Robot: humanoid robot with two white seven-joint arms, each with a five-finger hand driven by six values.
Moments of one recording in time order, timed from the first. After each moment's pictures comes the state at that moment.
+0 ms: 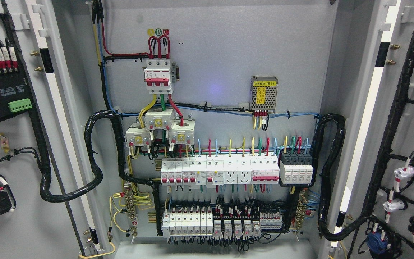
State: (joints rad) left arm 0.34 0.26 -0.18 -1.36 0.55 -0.44 0.11; right arm 0.33 -0.25 0.16 -1.27 -0.40 -0.63 0.32
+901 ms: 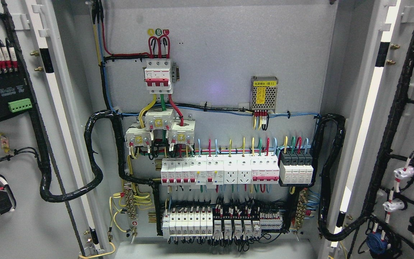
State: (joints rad) left arm 0.25 0.15 -0.25 -0.73 0.54 -0.42 0.05; right arm 0.11 -0.08 0.20 -0.51 -0.28 -0.60 0.31
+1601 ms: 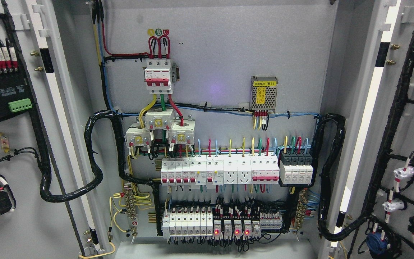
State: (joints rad) left arm 0.18 0.08 -0.27 -0.36 0.54 -0.27 -0.12; right arm 0.06 -0.02 0.21 -0.22 -0.18 -0.22 0.09
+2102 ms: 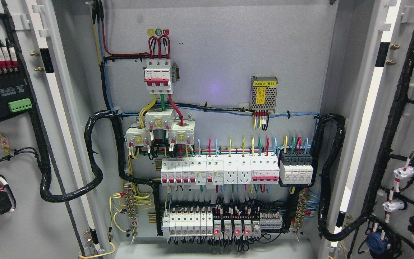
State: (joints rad) left arm 0.14 0.06 -0.27 -0.20 0.54 -0.20 -0.07; right arm 0.07 -0.01 0.21 -0.14 -0.10 -0.09 0.08
